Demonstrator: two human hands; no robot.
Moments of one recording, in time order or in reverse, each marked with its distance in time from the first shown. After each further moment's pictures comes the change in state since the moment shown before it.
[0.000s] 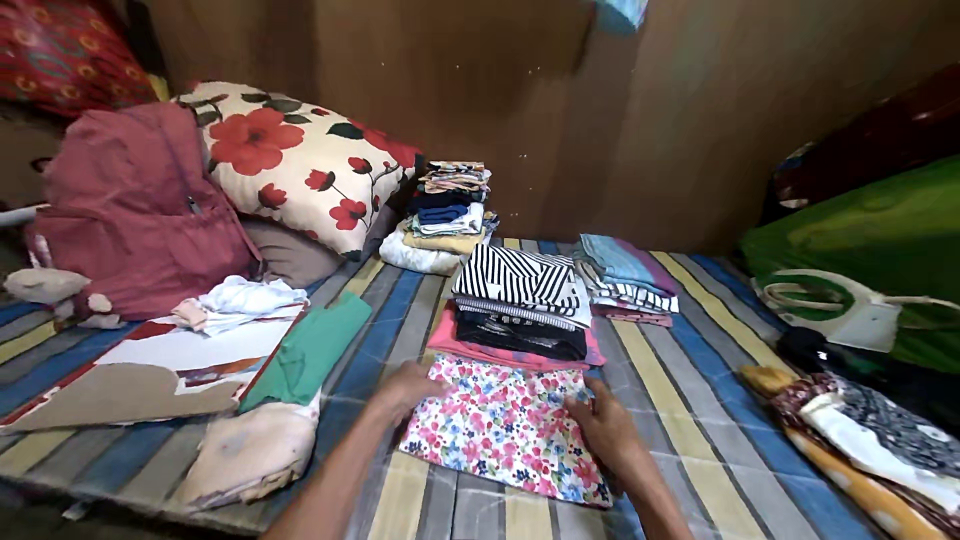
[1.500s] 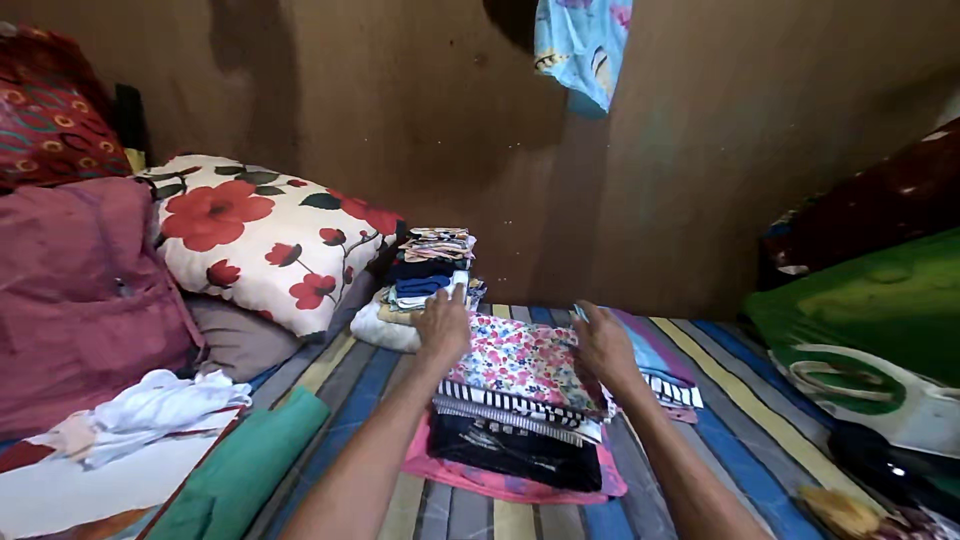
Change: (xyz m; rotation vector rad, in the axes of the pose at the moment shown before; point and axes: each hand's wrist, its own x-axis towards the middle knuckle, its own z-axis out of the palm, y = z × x) left_hand 0.122 0.185 0.006 0.689 0.514 0.596; right_hand 0.183 -0.100 -0.079 -0.207 0.362 -0.409
